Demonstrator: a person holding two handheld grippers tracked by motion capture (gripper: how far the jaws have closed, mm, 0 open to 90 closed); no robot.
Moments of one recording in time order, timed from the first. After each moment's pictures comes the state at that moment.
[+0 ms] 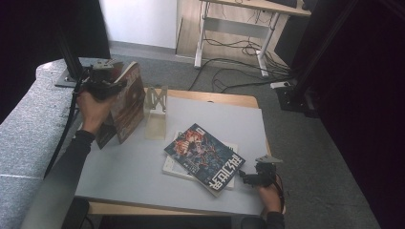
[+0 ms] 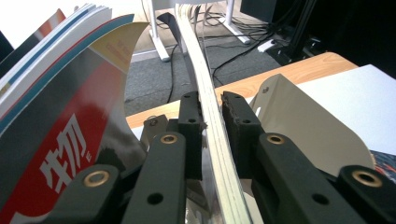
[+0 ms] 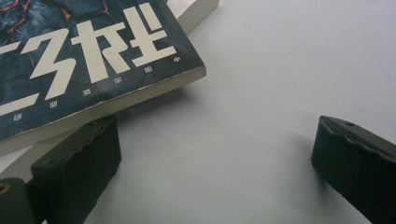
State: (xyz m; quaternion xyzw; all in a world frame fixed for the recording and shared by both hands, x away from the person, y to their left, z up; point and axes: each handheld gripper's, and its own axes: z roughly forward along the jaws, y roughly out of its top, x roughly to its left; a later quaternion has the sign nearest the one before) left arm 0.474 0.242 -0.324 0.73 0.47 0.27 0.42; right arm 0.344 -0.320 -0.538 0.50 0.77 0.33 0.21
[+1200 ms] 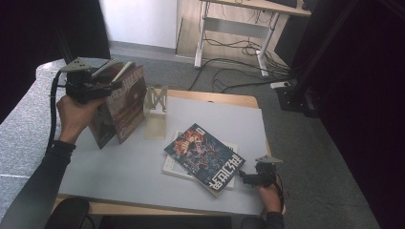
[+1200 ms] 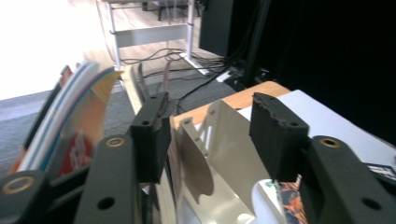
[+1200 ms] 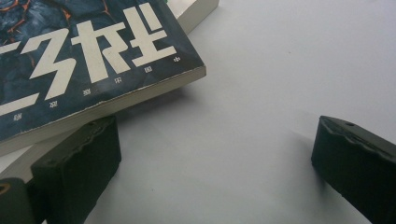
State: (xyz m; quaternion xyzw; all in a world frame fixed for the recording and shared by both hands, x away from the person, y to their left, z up) left arm 0.419 0.268 -0.292 0.72 0.40 0.24 0.51; right arm 0.344 -0.320 -0.538 0.50 0.77 0.33 0.21
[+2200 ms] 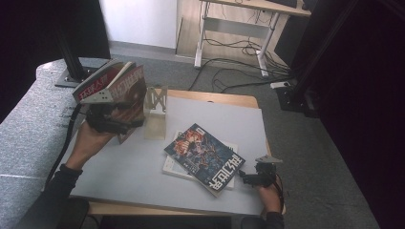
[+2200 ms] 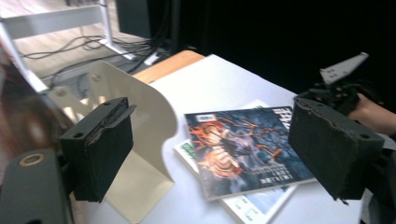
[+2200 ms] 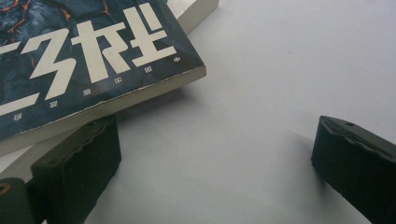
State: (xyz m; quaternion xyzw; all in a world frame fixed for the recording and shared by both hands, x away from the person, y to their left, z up) left arm 0.377 0.219 -0.340 0.79 0.28 0.13 0.53; right arm 0.343 -0.320 -0.538 0.50 0.77 0.33 0.21
